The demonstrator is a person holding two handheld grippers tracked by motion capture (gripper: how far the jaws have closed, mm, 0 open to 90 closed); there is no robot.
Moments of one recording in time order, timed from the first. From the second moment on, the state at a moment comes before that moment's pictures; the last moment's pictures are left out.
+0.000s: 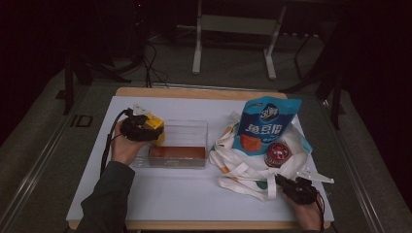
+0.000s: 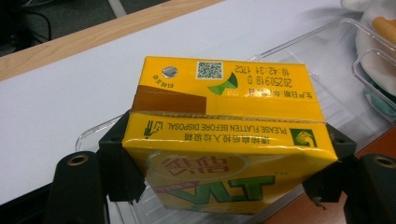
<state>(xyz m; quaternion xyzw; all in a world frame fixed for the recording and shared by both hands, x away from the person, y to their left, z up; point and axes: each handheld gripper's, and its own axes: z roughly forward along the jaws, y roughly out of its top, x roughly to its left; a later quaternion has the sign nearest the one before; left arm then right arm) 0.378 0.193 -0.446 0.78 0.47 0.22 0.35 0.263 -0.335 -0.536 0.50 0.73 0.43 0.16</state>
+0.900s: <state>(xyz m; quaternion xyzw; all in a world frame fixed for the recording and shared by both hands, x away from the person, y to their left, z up) 0.374 0.198 -0.459 0.78 0.48 0.21 0.34 0.263 -0.334 -0.536 0.50 0.73 0.43 0.16</state>
